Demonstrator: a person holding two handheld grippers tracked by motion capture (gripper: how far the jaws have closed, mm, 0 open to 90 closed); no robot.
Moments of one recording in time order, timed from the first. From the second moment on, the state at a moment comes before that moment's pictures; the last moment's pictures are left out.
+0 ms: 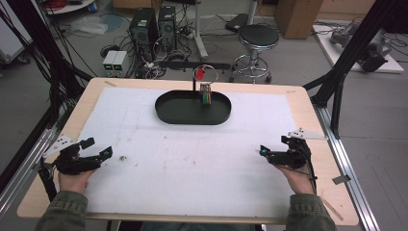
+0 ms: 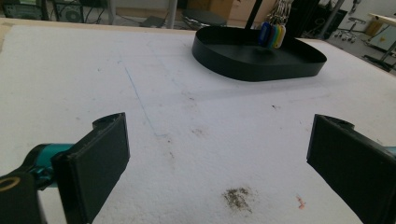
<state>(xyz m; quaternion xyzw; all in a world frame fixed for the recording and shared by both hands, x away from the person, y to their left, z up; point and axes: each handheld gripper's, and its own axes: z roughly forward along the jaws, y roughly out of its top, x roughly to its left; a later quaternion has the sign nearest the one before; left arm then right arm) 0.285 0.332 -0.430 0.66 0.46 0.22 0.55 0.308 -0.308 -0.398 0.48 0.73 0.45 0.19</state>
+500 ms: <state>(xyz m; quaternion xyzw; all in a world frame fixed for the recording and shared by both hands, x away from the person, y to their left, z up) 0.286 0.331 -0.430 0.66 0.46 0.22 0.55 0.288 -0.313 -0.412 0.47 0.72 0.47 0.21</state>
